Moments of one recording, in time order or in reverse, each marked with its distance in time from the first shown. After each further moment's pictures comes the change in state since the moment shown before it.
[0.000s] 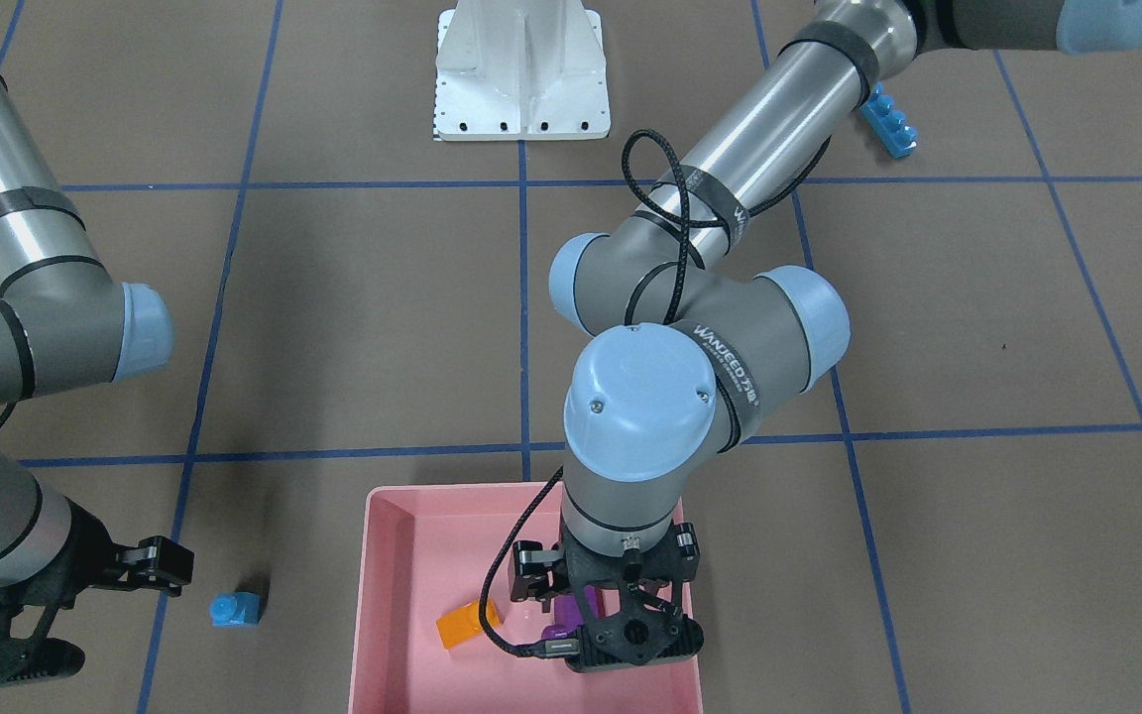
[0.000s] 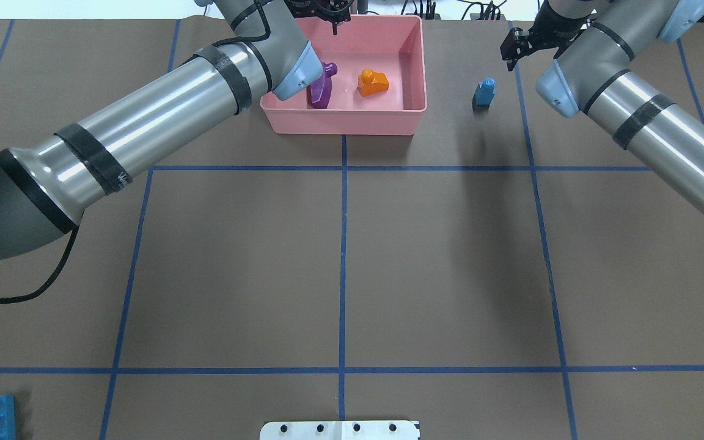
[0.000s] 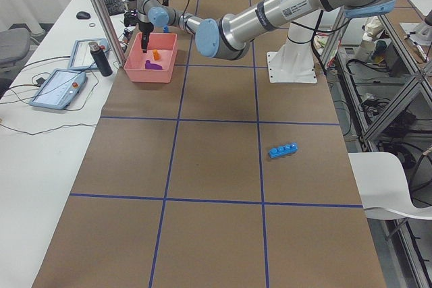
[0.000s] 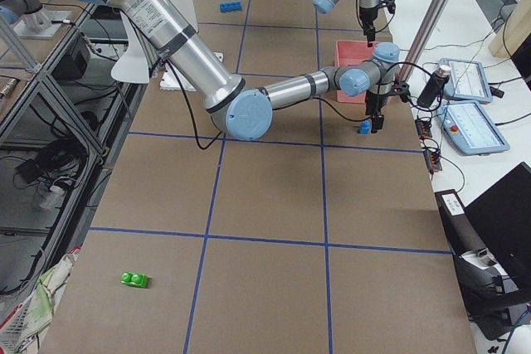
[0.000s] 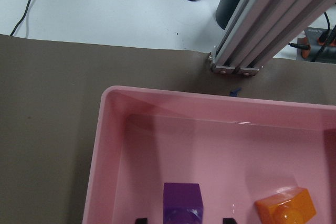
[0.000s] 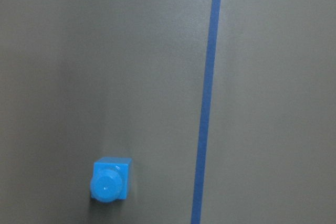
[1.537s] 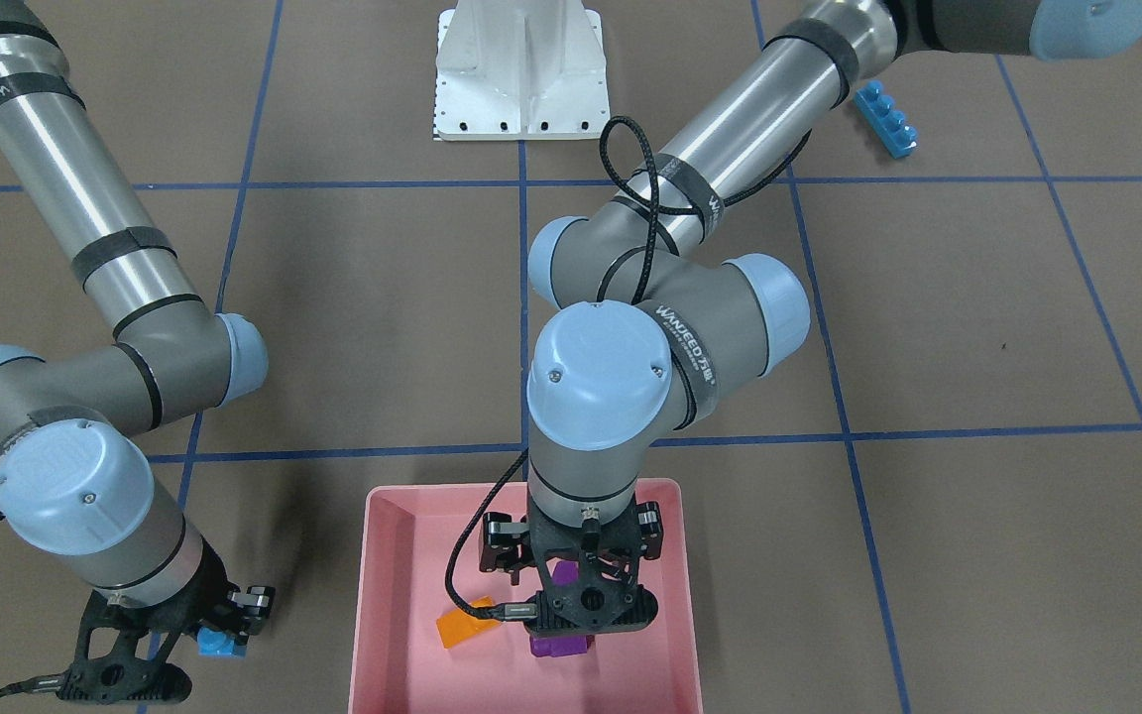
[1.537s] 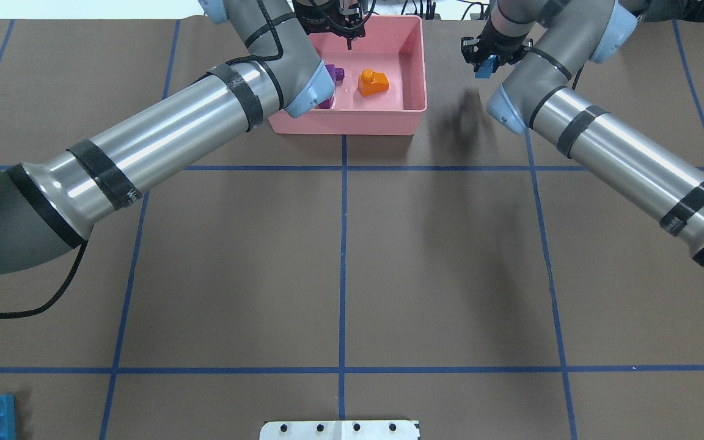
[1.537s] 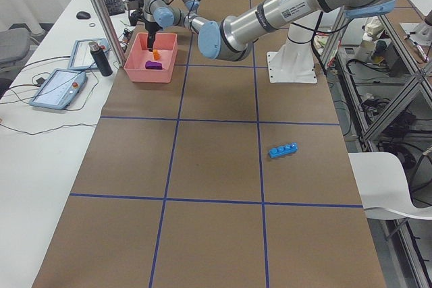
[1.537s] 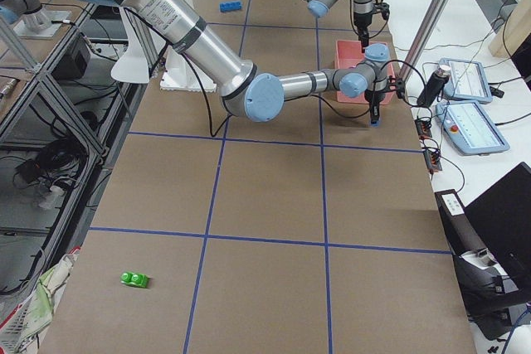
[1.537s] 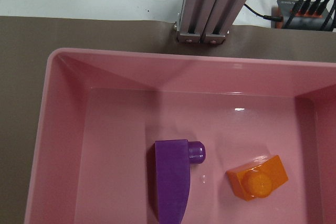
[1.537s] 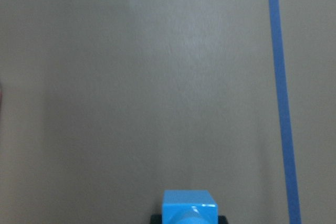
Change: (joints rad) left arm 0.034 0.006 -0.028 -0.002 0.004 -0.001; right arm -0.063 0.136 -0.205 0.214 -0.121 0.287
